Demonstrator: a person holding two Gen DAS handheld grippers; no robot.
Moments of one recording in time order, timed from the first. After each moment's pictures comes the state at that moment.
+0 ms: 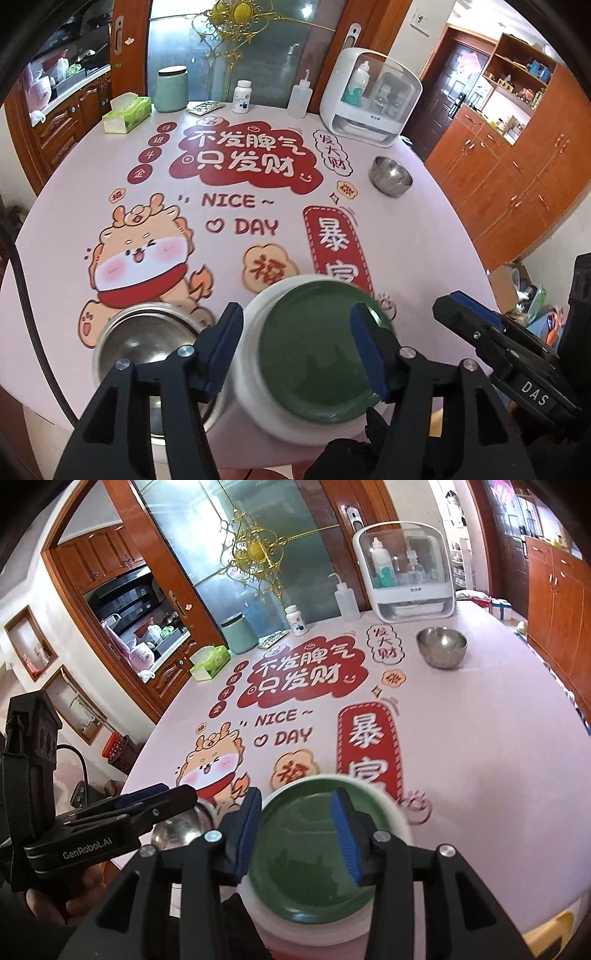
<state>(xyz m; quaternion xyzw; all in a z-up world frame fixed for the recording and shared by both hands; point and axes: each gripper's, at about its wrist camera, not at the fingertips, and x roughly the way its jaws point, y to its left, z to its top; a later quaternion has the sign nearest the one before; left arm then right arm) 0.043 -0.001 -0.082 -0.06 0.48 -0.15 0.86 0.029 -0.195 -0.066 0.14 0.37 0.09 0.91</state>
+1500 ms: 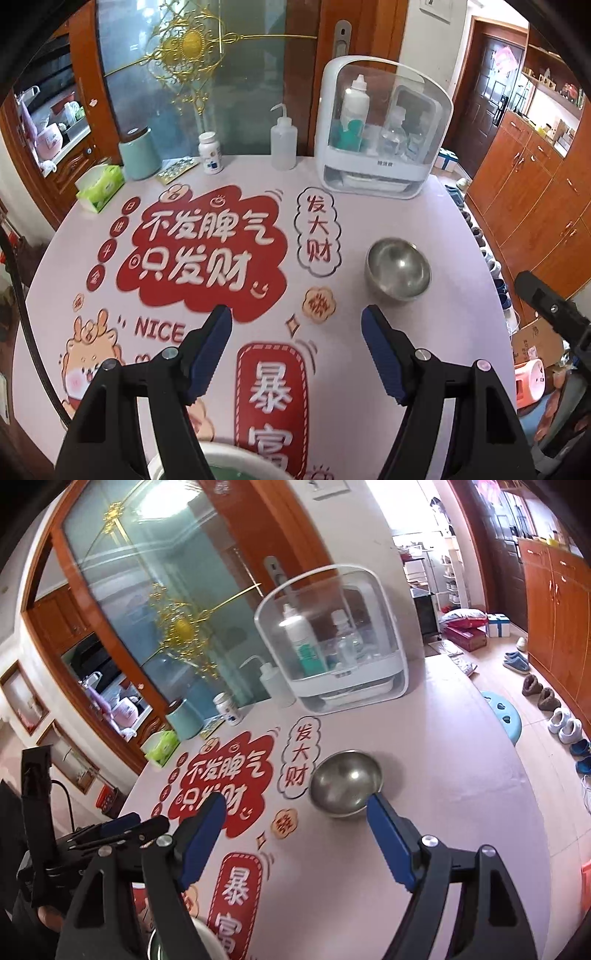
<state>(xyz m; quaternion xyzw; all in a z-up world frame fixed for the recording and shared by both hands) 0.256 -0.209 -0.053 -0.01 0.47 -0.05 0.88 0.233 -0.447 -0.028 0.19 0.33 0.09 0.92</state>
